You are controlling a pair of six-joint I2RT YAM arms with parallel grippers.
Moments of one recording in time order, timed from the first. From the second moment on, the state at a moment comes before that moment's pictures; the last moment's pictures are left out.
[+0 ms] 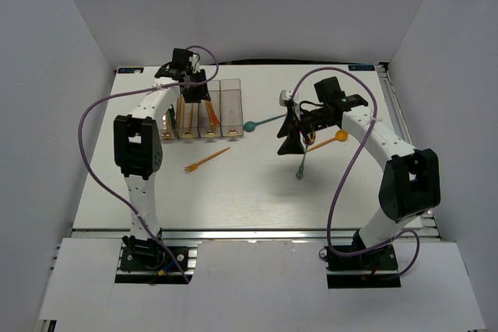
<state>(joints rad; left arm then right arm) -0.18 2.15 1.90 -0.62 0.12 -0.29 0.35 1.64 1.33 -0.77 -1.06 -0.79</state>
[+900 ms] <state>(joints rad) -0.36 1.59 1.07 -0.61 0.35 0.16 0.33 1.64 1.33 -0.83 -1.05 -0.90</state>
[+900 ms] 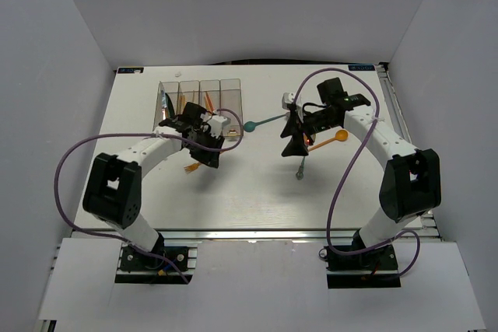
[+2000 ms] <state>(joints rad) -0.40 1.80 1.13 -0.48 0.11 0.27 0.31 1.63 1.31 -0.85 -1.01 -0.93</state>
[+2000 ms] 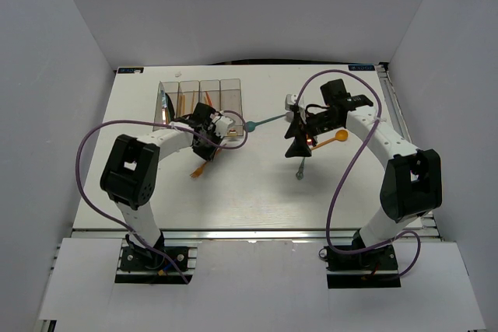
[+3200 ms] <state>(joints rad) -0.21 2.04 1.70 -0.32 0.22 -0.15 0.24 1.54 1.25 -0.83 -0.99 -0.92</state>
